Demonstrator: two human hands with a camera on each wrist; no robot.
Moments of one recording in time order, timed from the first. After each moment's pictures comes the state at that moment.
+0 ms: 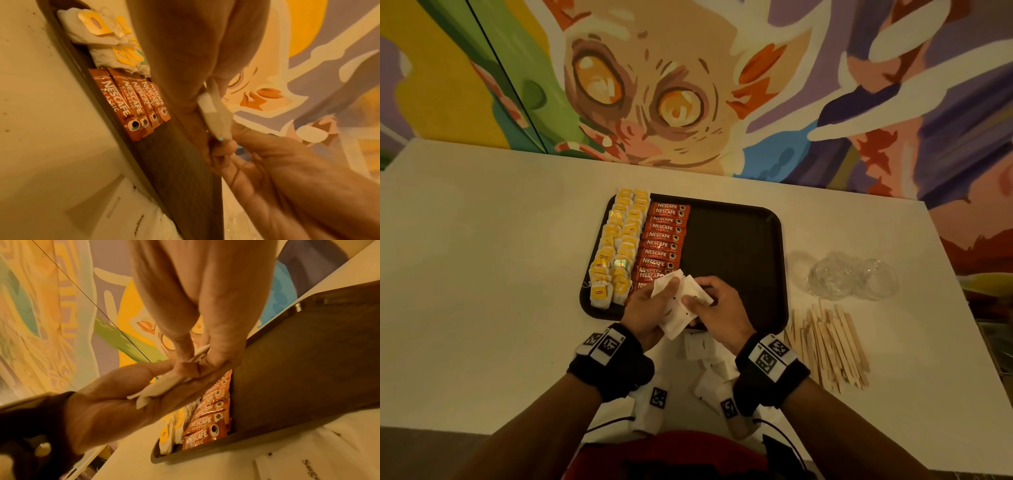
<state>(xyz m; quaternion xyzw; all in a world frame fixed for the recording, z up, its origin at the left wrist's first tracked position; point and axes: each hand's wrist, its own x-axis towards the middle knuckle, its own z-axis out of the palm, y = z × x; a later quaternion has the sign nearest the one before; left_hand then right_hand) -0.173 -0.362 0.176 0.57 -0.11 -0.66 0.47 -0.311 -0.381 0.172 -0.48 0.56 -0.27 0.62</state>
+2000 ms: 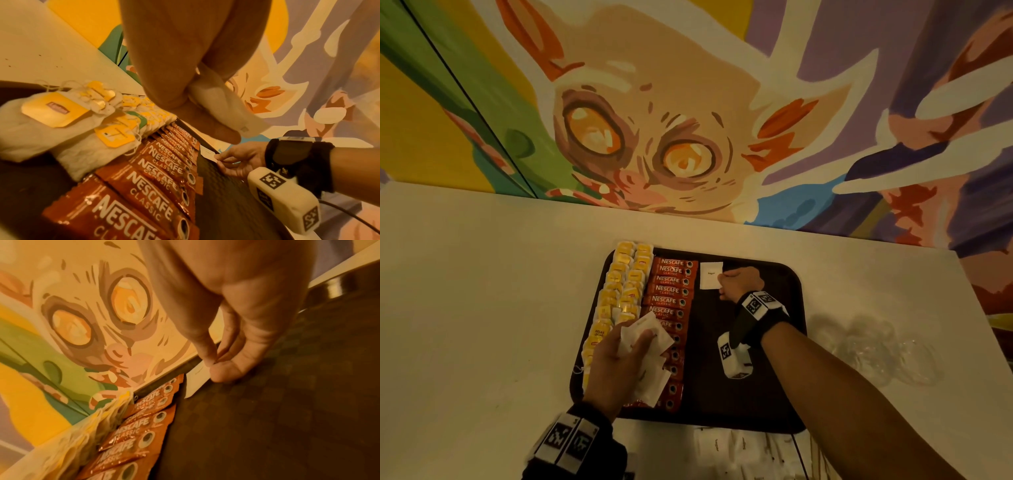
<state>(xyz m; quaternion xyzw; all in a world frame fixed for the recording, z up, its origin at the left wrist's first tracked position) -0.111 -0.419 0.159 0.69 -0.28 -0.49 0.45 -0.287 -0.611 0.118 -0.40 0.78 -0.13 0.46</state>
